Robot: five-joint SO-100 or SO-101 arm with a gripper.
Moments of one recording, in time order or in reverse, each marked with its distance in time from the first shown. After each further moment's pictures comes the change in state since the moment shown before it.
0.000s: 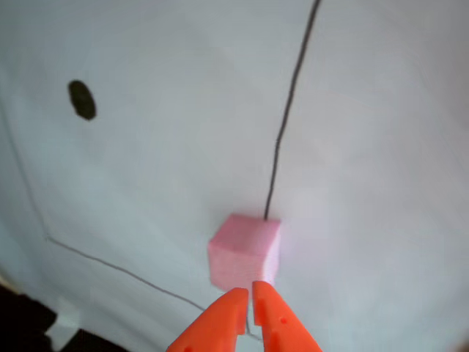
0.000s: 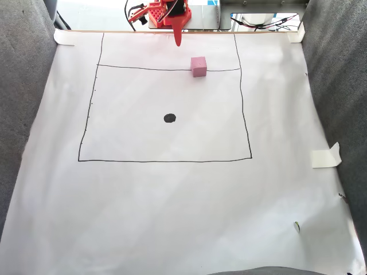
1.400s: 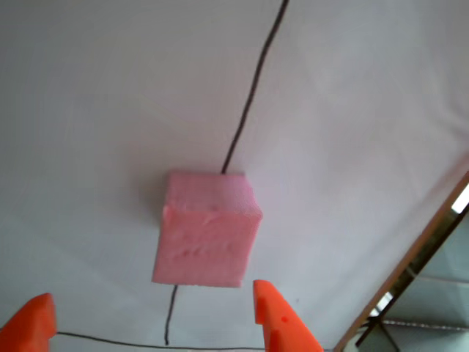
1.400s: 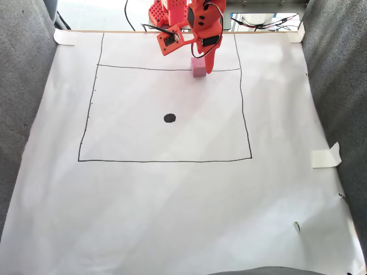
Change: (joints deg) arm -14.4 -54.7 -37.8 18.3 -0.3
